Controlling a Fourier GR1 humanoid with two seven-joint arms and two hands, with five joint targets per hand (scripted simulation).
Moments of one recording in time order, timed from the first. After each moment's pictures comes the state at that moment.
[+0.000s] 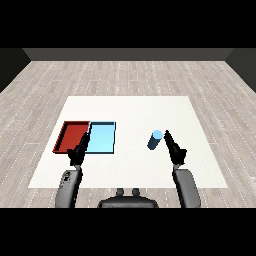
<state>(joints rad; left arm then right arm) 0.00 0.09 0.00 -1.55 0.01 -0.01 0.00 0.00 -0.10 0.05 -1.61 0.02 0.03 0.00</state>
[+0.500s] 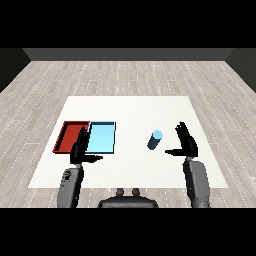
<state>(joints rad) -0.02 0.05 0.02 -1.61 0.05 -0.03 -0.18 -0.14 -0.19 -0.16 -1.47 -0.18 0.19 -0.14</state>
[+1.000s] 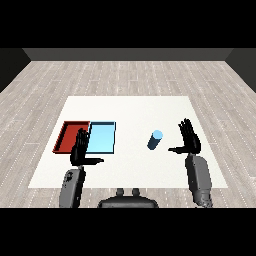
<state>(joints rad) -0.01 0.02 0.04 -1.56 0.10 -0.08 -0.43 -0.24 -0.23 -0.24 -1.27 -0.27 0.33 -0.33</state>
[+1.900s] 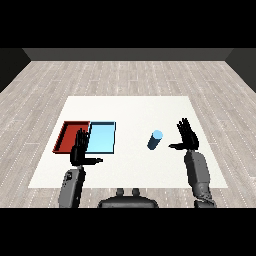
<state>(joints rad) -0.01 0.03 0.04 -1.54 0.13 -0.09 -0.44 -0.33 -0.26 -0.26 -1.07 -0.30 0.36 -0.30</state>
